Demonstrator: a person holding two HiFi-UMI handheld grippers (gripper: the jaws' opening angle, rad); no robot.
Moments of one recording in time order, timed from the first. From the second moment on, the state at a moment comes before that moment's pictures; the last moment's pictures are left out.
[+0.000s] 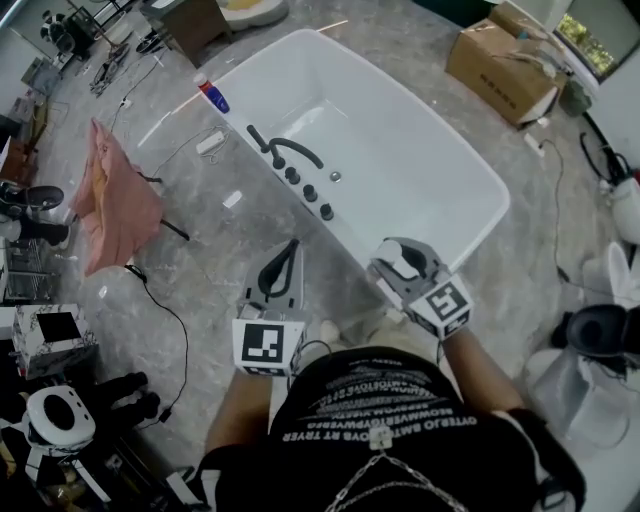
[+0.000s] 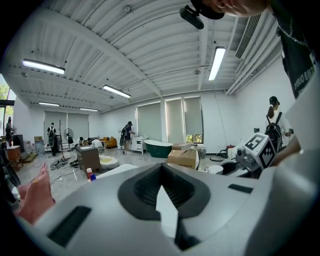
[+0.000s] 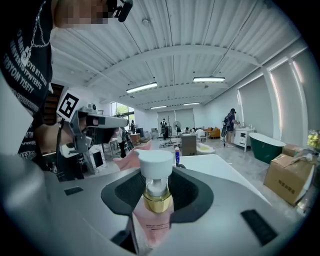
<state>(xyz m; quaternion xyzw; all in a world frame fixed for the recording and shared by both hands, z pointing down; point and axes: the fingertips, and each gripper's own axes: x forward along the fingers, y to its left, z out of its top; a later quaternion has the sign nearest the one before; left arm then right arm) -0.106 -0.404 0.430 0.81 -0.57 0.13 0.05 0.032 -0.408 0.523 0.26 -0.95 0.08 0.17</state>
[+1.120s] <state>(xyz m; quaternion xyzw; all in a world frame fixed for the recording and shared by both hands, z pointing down) -0.104 -0.396 0.439 0.79 -0.58 0.15 0.07 0.063 -0.434 0.711 0.29 -0.90 0.17 0.27</state>
